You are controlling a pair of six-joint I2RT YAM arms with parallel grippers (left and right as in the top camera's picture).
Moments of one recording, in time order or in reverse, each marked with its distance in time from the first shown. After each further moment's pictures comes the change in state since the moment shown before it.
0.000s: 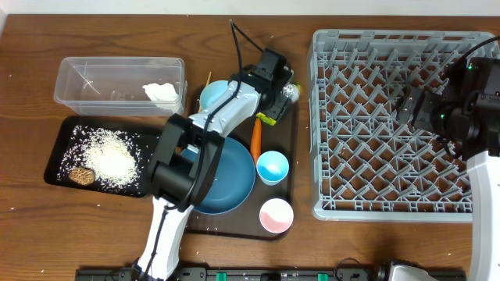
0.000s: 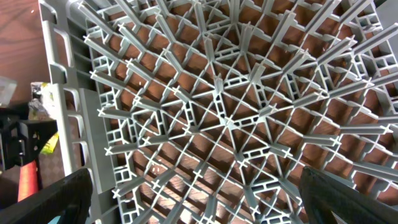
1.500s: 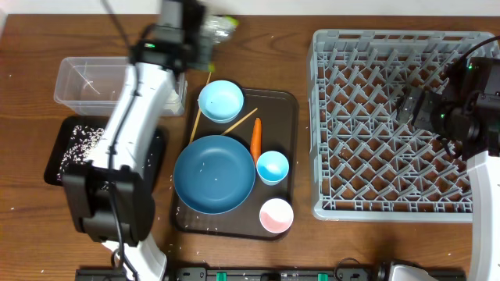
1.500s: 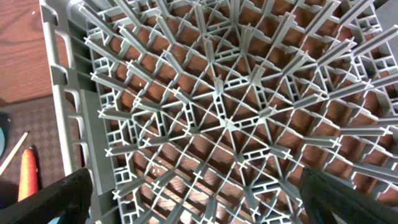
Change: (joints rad) left arm 0.387 -0.389 0.010 -0.113 -0.091 -0.041; right arm 0.000 0.000 0.000 0.005 0.000 0.000
